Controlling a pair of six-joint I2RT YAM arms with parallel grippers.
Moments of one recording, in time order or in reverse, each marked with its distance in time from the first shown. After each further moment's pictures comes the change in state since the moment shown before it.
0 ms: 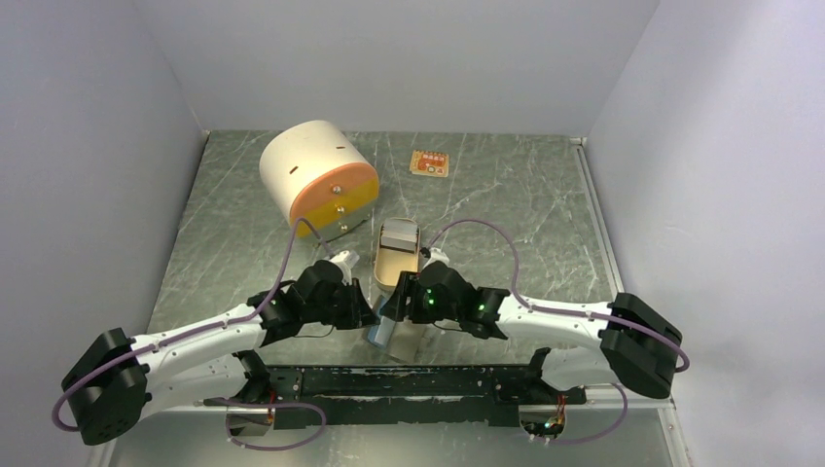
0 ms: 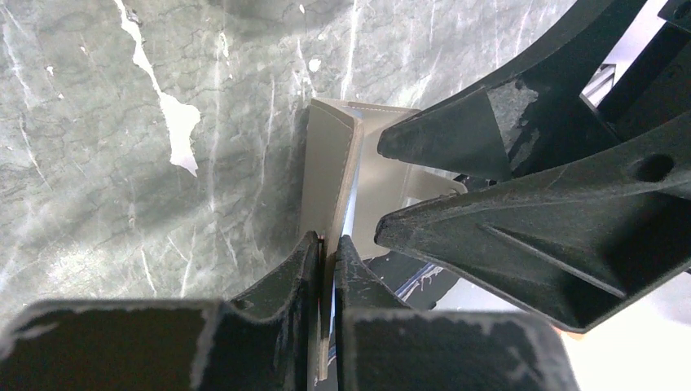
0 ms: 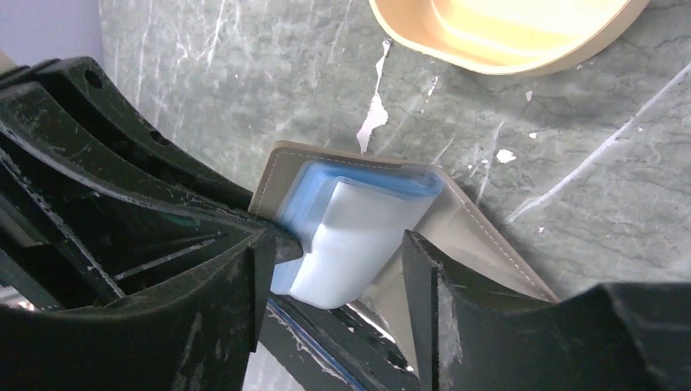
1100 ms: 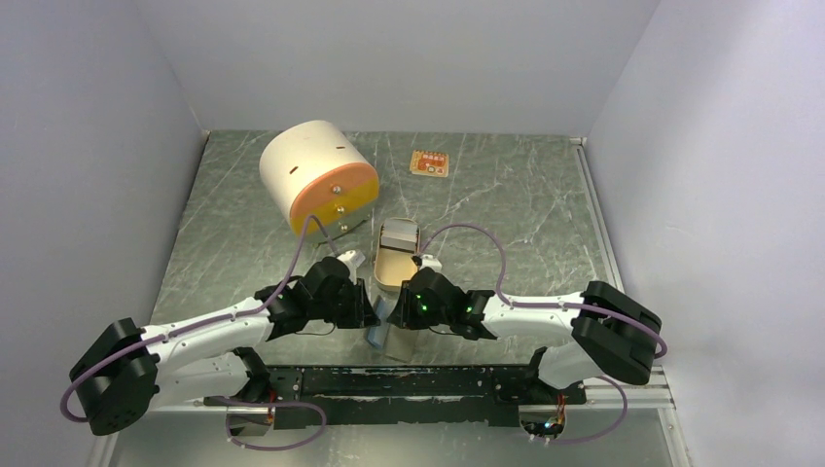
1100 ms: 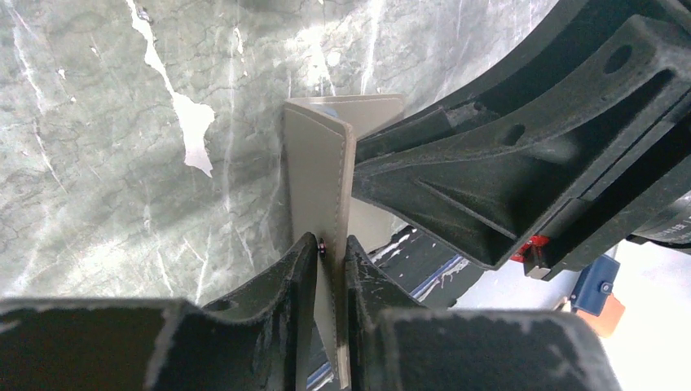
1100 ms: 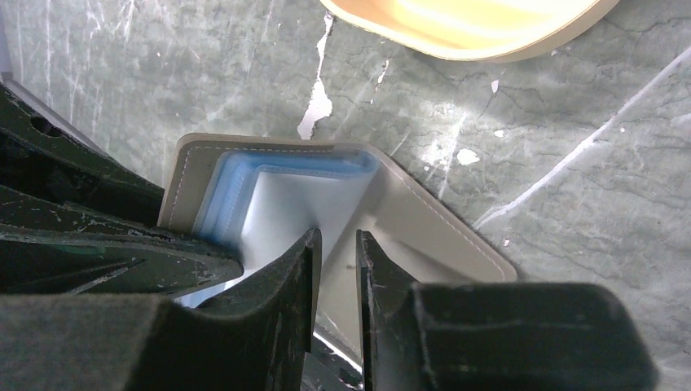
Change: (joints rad) left arm 0.000 0.070 0.045 -0.047 0.003 0.055; right arm 0.019 0.131 -0.003 0.042 0.021 -0.047
